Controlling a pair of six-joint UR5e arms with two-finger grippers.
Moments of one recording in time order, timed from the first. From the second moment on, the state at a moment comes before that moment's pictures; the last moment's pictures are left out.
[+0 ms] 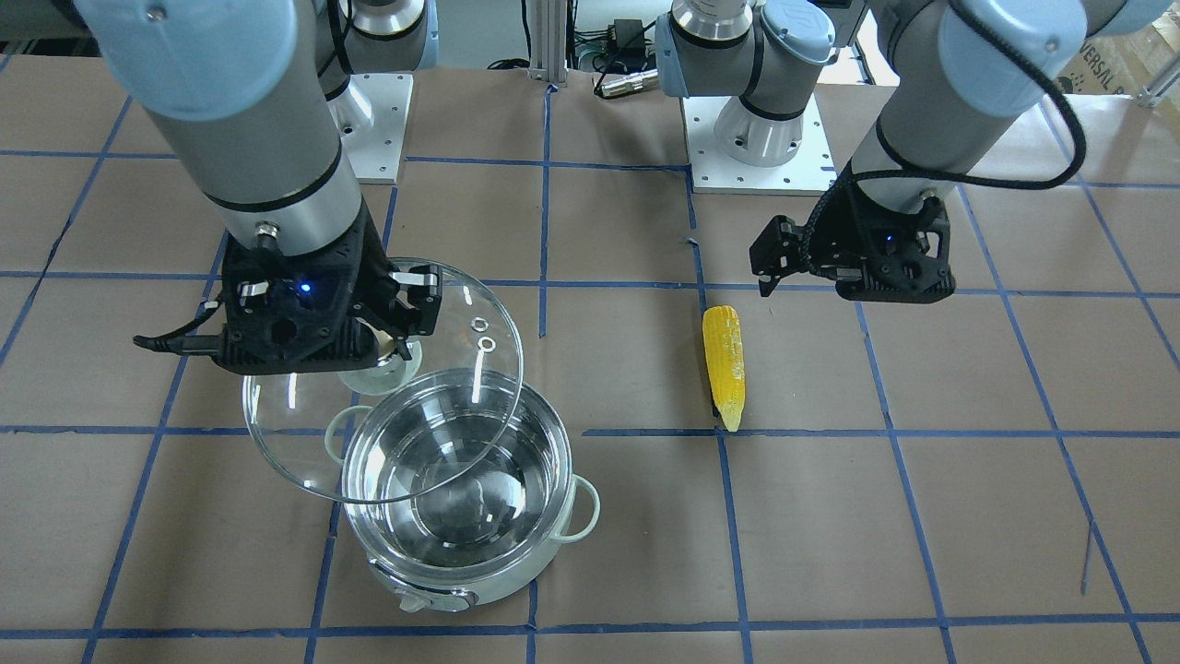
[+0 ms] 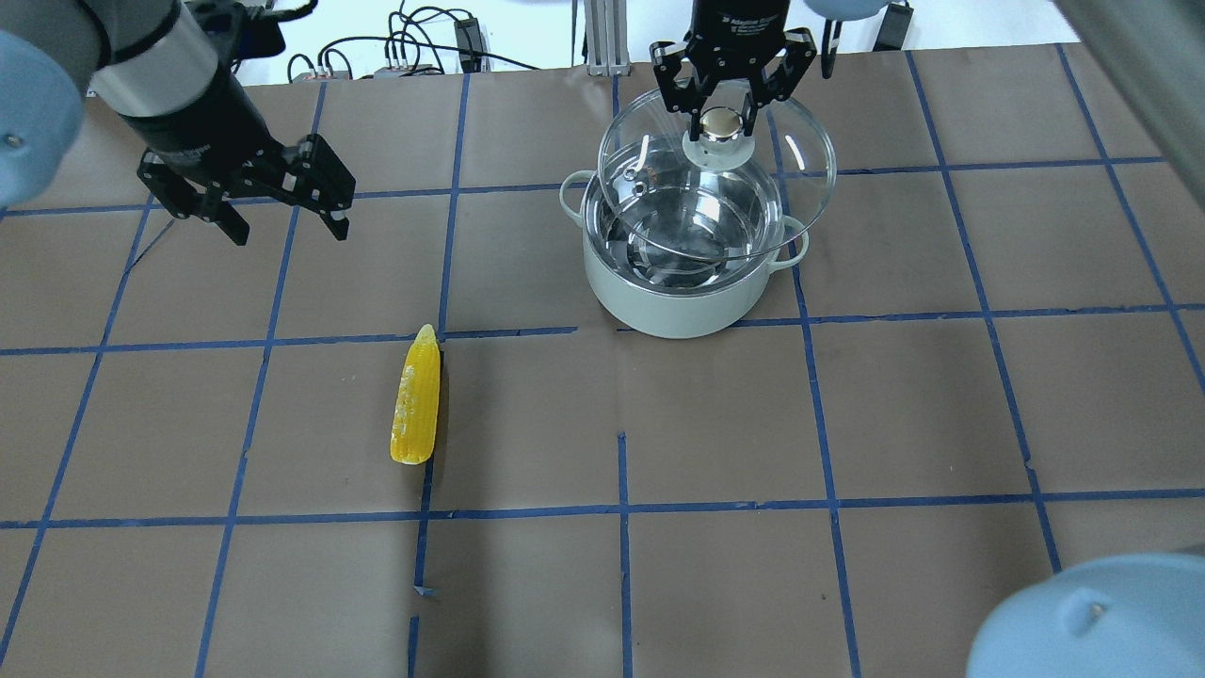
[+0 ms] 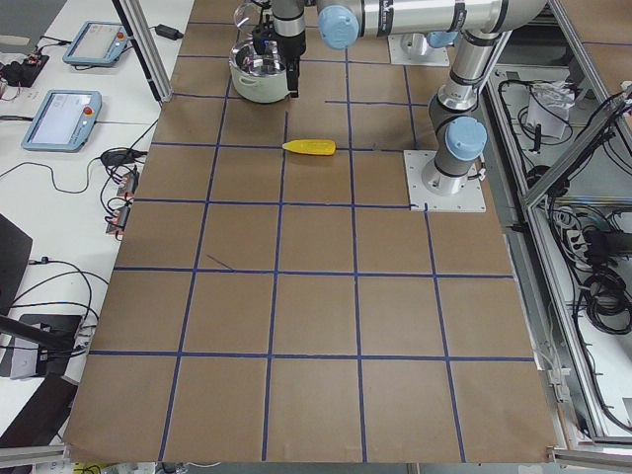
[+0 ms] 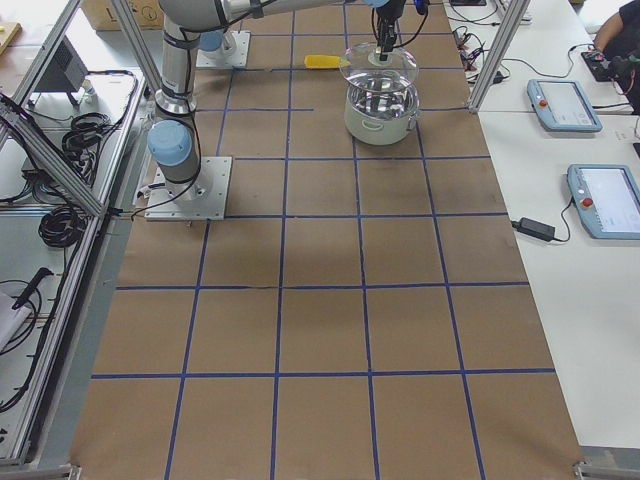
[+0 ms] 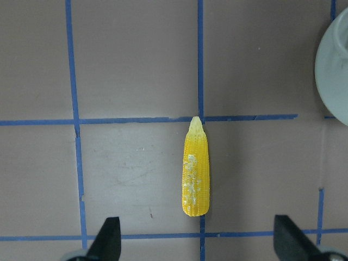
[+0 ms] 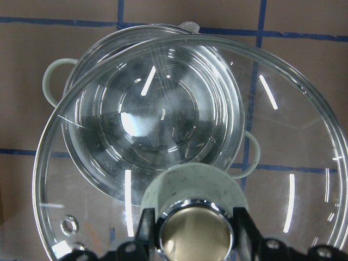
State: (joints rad) left arm -1.49 -1.63 -1.69 -1.46 1.52 0.08; right arm 1.72 -1.23 1.13 -1.47 -1.55 0.08
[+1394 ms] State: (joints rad) left arm -1.50 -1.84 -2.15 -0.88 1.51 0.10; right arm 1.56 -1.37 1.30 -1.44 -1.54 -0.07
